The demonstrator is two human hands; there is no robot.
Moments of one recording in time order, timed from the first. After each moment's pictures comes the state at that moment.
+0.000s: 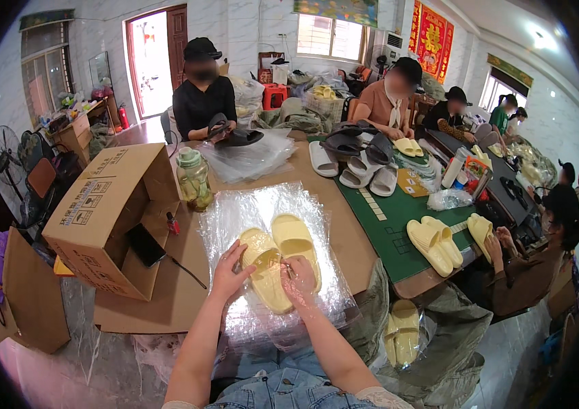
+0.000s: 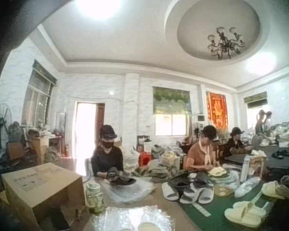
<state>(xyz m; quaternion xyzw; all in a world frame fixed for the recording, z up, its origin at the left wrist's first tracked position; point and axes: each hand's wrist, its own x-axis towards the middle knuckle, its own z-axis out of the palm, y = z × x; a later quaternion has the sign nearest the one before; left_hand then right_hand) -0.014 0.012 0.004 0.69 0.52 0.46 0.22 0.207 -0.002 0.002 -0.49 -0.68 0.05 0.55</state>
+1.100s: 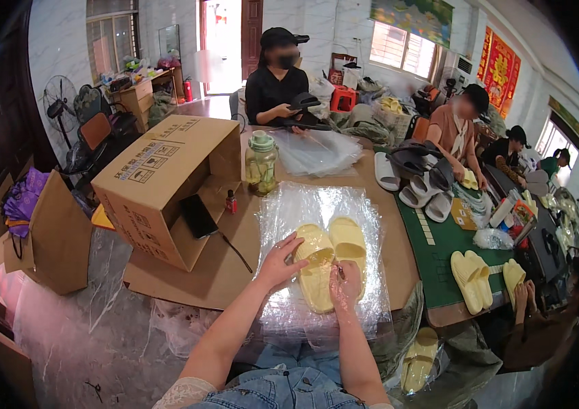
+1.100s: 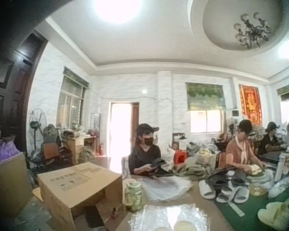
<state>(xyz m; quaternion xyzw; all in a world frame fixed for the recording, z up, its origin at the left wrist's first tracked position) -0.011 0.000 0.017 0.68 0.53 0.44 0.22 0.208 -0.003 0.001 -0.49 -0.67 0.11 0.54</state>
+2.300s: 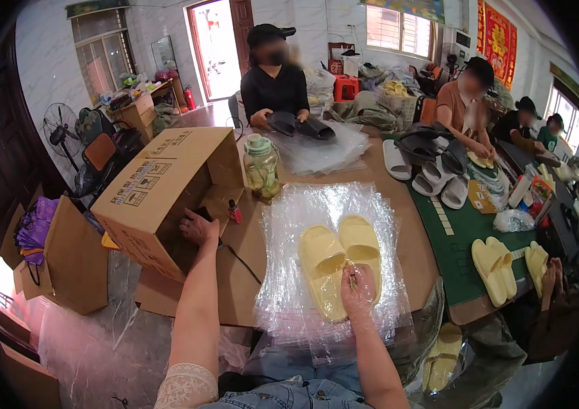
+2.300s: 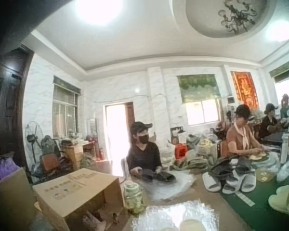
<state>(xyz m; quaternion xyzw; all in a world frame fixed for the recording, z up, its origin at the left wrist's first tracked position) -0.215 0.085 0.046 0.24 0.94 0.22 -0.09 0.207 -0.002 0.004 -0.51 -0.67 0.07 0.53</state>
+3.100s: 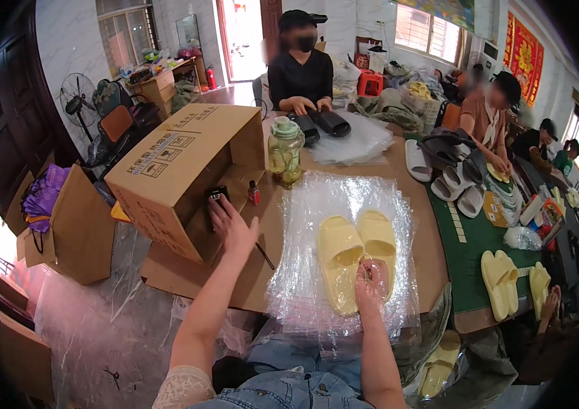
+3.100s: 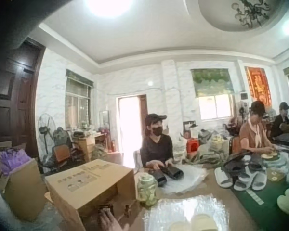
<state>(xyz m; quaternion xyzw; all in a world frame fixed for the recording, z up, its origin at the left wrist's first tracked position) -0.140 0.012 0.042 0.44 0.83 0.31 -0.15 0.206 0.001 -0.008 -0.52 -0.66 0.10 0.53</state>
